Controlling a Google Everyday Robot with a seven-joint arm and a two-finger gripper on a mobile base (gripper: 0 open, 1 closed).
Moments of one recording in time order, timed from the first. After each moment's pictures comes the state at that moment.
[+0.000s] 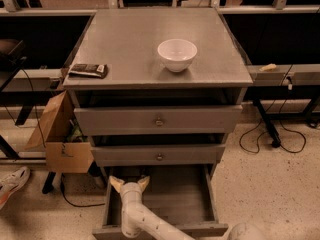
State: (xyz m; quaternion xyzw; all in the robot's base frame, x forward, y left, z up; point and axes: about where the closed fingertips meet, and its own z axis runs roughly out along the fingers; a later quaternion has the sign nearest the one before) arm 0.649 0.129 0.273 0.02 0.84 0.10 0.53
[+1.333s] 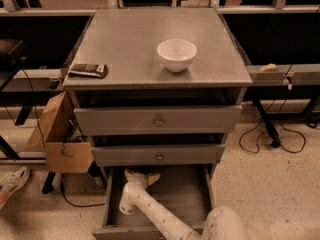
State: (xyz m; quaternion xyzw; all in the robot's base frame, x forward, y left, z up) arm 0.716 0.075 0.196 0.08 0.89 -0.03 0.45
